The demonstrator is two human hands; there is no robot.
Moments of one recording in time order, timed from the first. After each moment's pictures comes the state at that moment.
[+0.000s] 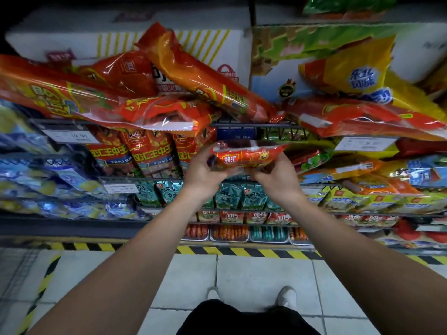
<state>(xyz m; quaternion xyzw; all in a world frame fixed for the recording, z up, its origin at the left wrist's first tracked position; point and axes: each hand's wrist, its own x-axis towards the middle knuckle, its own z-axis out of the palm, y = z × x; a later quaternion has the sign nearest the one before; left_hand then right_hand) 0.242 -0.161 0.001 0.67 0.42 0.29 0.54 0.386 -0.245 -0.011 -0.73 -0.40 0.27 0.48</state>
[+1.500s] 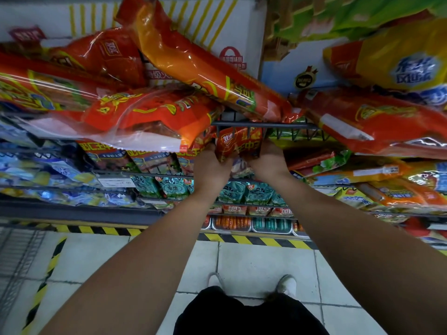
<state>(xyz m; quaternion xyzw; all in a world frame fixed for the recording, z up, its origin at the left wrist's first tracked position) 0.278 -0.121 -0.054 0.73 0.54 0.24 0.35 0.412 -0.163 -0.066 -0.82 -0.42 0.25 0.30</state>
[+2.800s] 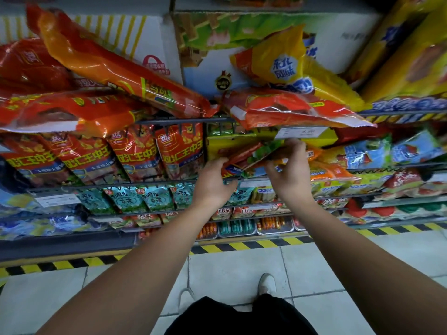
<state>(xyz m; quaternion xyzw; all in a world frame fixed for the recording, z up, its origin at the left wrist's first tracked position) 0.344 -0.212 -0.061 0.83 0.41 0.12 0.36 0.486 -0.326 -0.038 -0.80 -0.37 0.06 0.46</state>
